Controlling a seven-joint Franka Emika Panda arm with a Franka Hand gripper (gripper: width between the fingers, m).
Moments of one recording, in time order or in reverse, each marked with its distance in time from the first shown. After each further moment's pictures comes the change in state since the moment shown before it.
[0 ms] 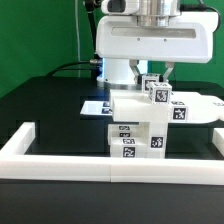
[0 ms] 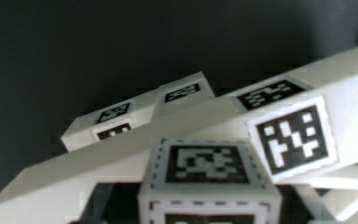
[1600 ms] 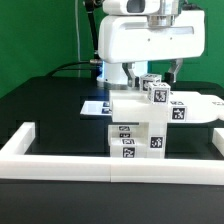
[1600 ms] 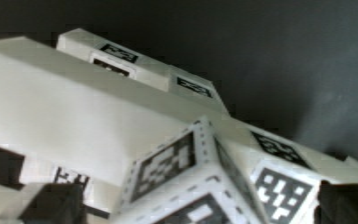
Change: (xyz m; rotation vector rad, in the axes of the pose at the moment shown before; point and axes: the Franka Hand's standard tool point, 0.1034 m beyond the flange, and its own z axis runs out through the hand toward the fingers) arm 0.000 -0.001 -0.001 -0.005 0.001 -0.847
